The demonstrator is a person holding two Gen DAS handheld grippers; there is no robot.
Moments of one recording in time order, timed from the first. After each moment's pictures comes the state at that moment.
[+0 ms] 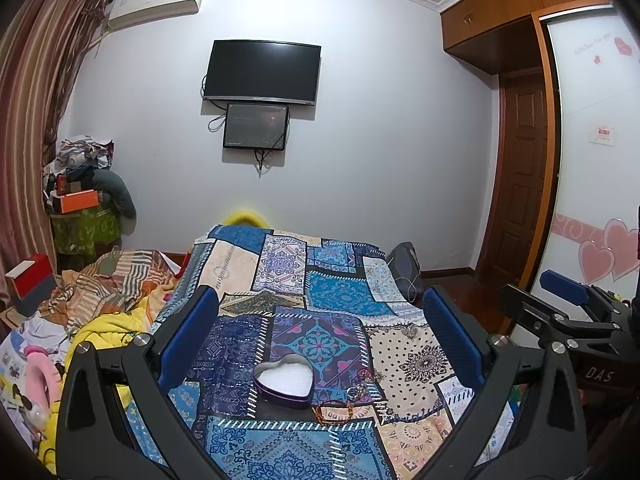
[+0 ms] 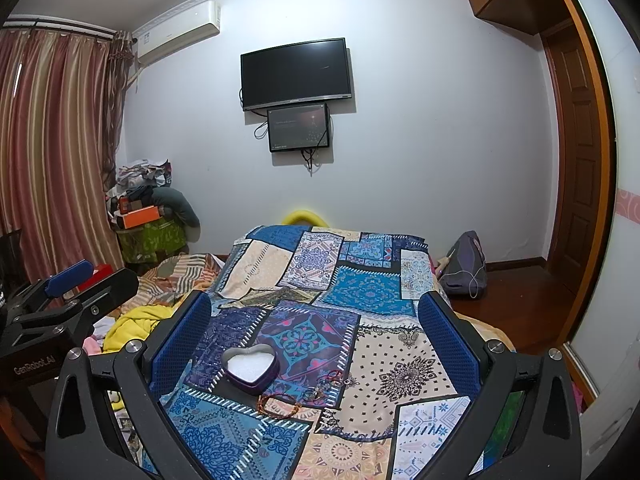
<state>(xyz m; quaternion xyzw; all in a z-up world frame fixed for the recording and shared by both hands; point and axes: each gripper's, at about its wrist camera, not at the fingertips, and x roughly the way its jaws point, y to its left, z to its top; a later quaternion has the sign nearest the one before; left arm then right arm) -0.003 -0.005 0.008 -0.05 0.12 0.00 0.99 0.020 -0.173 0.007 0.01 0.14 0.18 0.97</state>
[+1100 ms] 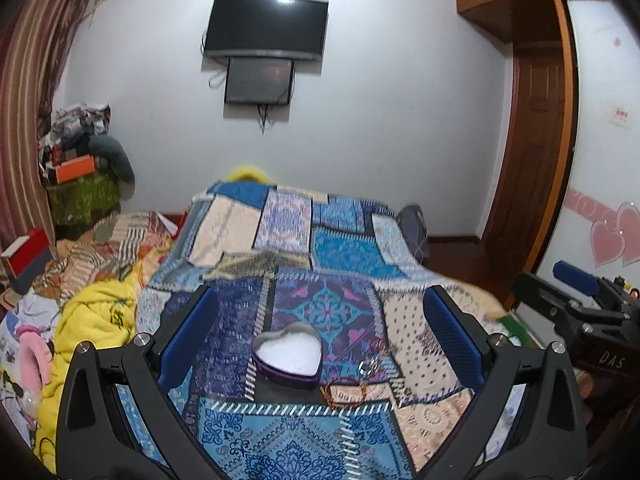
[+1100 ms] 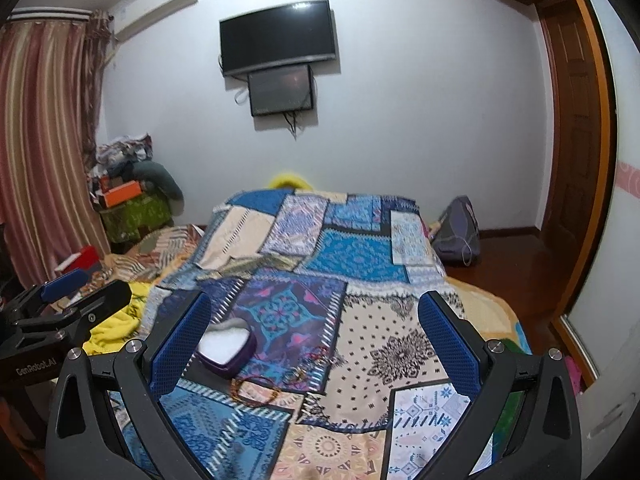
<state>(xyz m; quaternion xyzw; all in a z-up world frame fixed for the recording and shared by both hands) 0.055 0.004 -0.040 -0.06 0.21 0.00 0.98 0.075 -0.181 -0.038 0.01 0.21 0.16 0.97</state>
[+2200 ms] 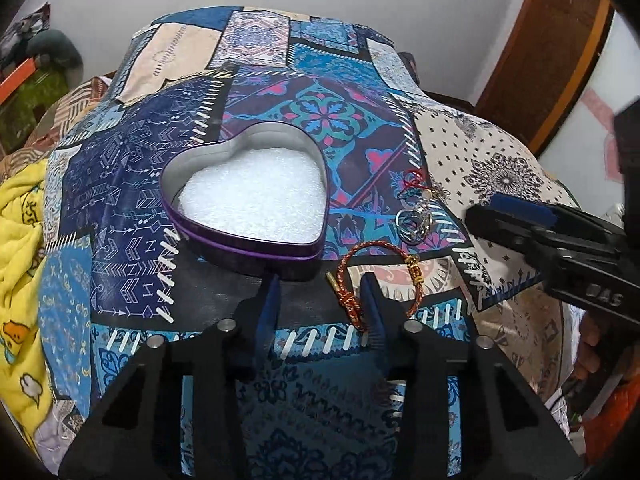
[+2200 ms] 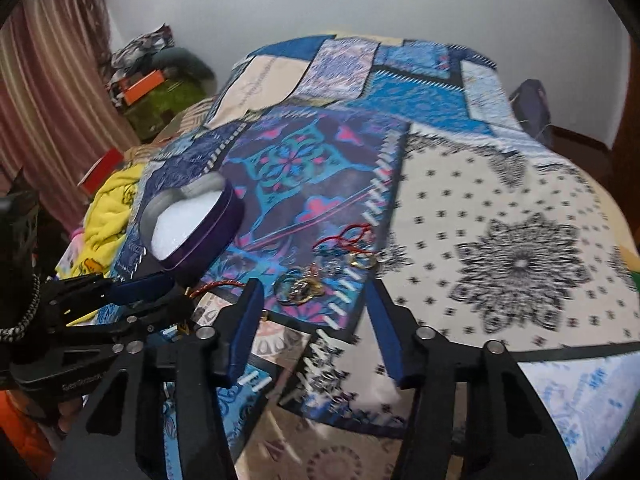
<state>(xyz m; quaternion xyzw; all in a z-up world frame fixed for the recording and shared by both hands) 0.157 0.003 -0.211 -0.06 0.46 -0.06 0.88 0.181 -0.150 -0.184 -0.01 0.43 0.27 0.86</state>
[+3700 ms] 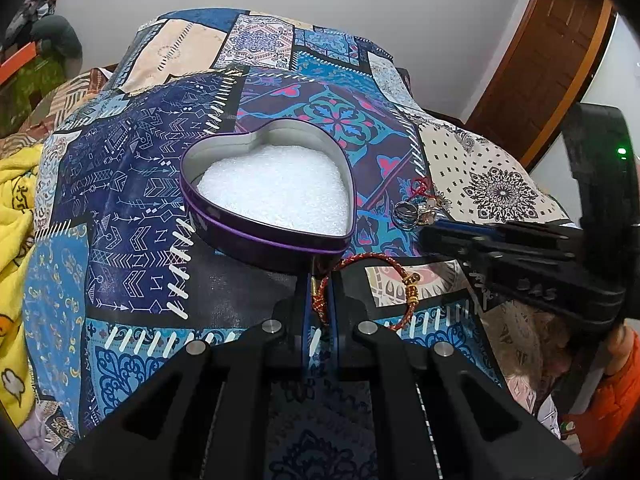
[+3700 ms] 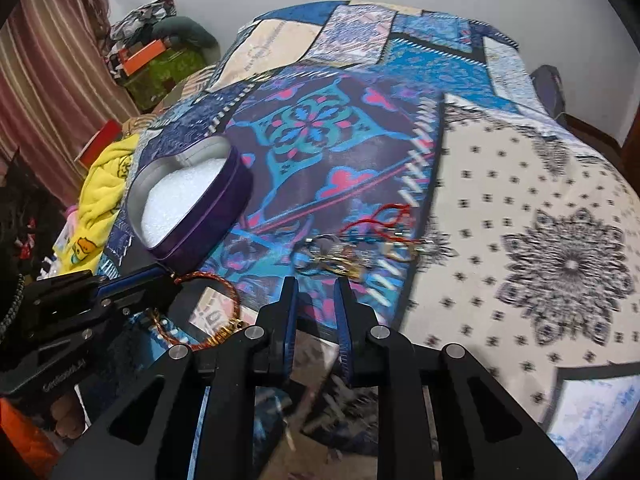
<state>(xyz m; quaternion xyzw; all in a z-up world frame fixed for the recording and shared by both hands) 0.152 0.025 -0.221 -0.10 0.44 -0.08 0.89 0.191 -0.129 -0.200 -0.03 0.47 0.27 0.84</state>
